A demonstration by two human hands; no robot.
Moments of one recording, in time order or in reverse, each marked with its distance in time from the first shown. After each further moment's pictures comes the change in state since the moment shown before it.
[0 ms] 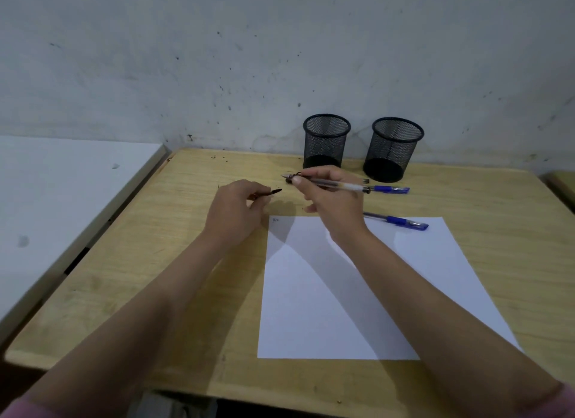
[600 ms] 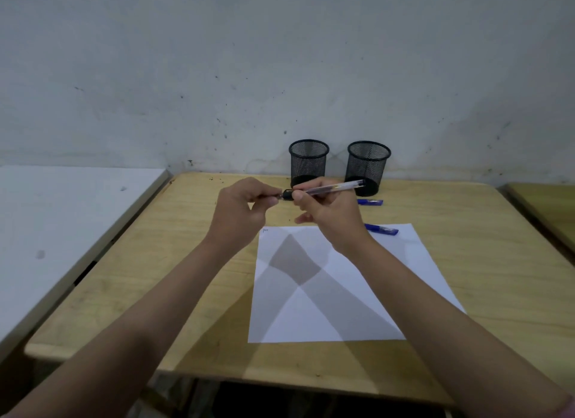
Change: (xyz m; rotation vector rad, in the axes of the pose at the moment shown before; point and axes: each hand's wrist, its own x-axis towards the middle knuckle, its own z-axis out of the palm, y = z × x) left_hand -0.022 0.065 -0.021 -0.279 0.112 0.200; right_hand -0.031 -0.038 -0.029 0.103 -0.192 -0.090
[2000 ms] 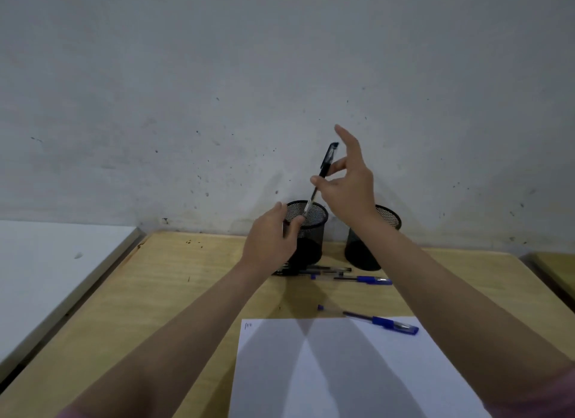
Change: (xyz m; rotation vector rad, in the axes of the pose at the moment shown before) left_hand 0.118 -0.048 0.086 0.272 -0.106 -0.082; right_hand 0.183 -0.012 -0.048 -0.603 0.243 -0.356
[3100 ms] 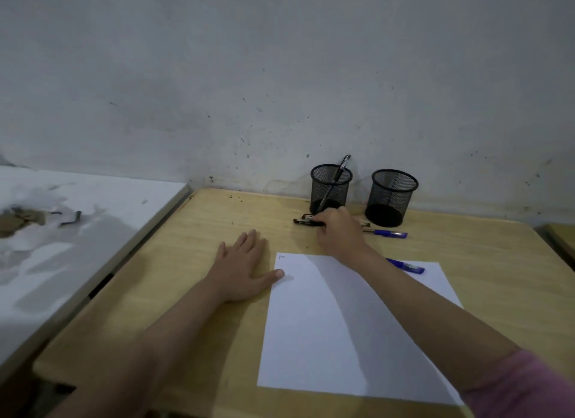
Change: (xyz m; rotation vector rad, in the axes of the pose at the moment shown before) left_hand -0.146 -0.069 -0.071 0.445 -0.568 -0.177; right_hand -0.129 0.022 0.039 -0.611 -0.521 0.009
